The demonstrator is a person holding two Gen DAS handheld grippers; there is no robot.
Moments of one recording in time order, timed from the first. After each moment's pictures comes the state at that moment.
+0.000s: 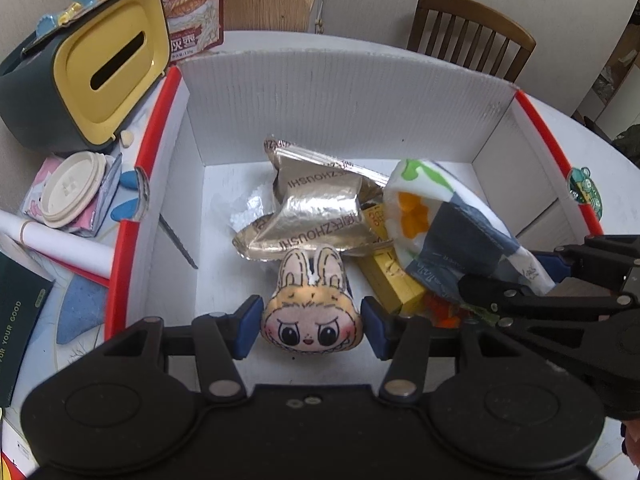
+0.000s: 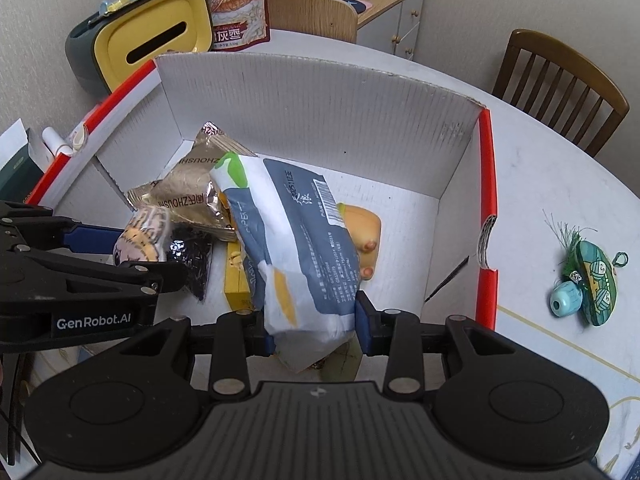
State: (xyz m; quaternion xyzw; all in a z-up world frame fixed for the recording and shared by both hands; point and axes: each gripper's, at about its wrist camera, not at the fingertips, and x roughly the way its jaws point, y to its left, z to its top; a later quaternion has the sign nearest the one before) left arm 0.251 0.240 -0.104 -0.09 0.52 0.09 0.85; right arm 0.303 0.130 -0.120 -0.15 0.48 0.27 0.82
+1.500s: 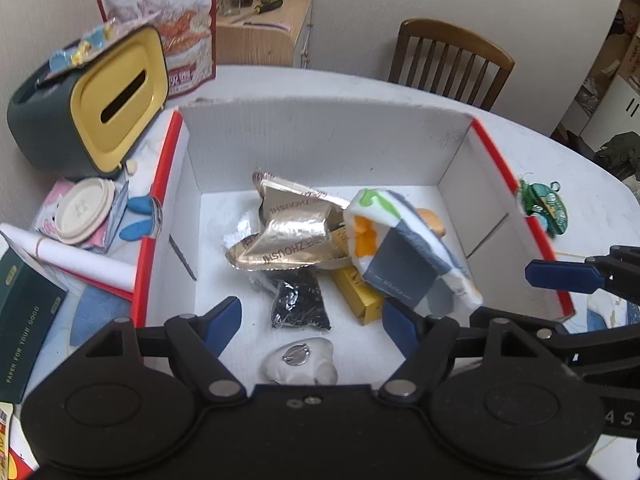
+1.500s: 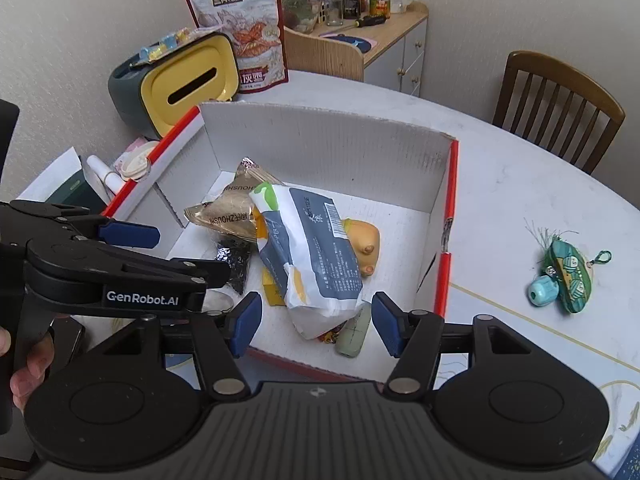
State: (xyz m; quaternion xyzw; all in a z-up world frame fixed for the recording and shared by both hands) left arm 0.227 0.227 -0.064 -0.09 0.48 0.08 0.87; right arm 0.263 0.092 -0.064 -0.11 0.45 0.30 0.84
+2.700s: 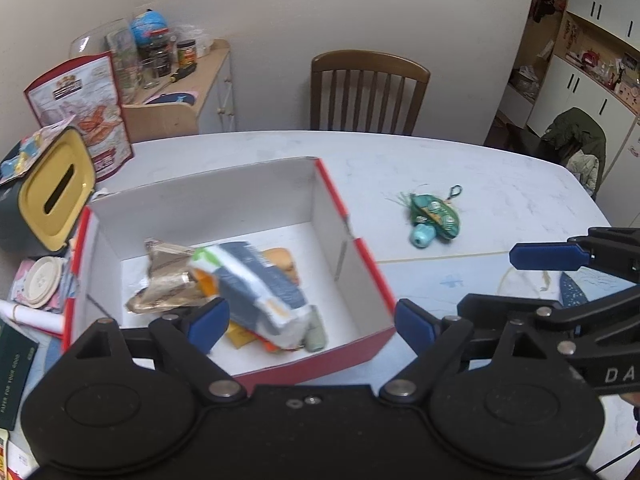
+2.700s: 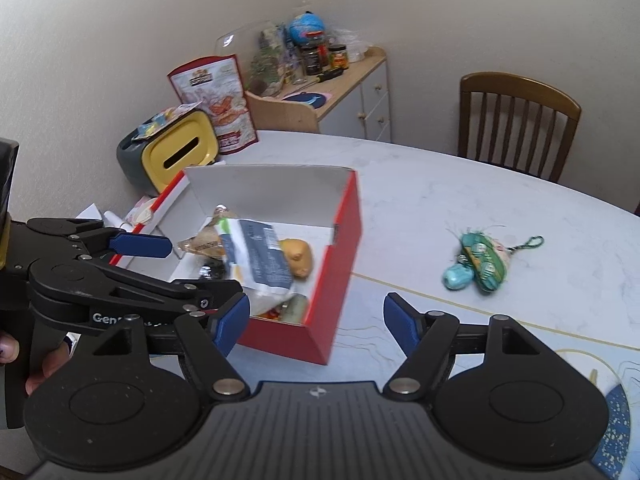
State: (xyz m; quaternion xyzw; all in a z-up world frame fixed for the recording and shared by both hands) left arm 0.218 0.112 -0.011 -0.03 0.43 0.01 0.90; right arm 0.247 -0.045 -0.013 -0.03 0.40 0.30 0.87
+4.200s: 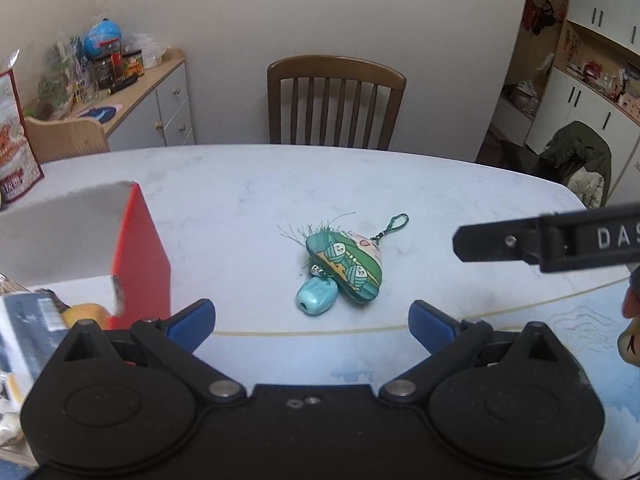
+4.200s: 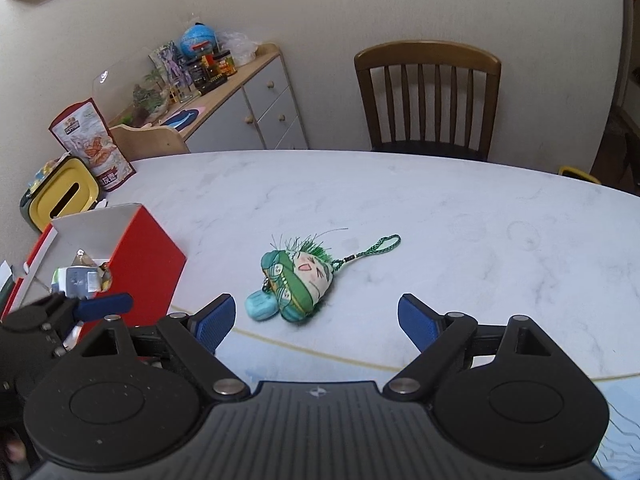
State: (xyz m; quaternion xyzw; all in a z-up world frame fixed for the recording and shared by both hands) left arm 0.323 -0.024 -0.080 -0.05 0.40 0.02 0.92; right arm 0.403 -0.188 -0.070 0.02 0.43 0.24 0.87
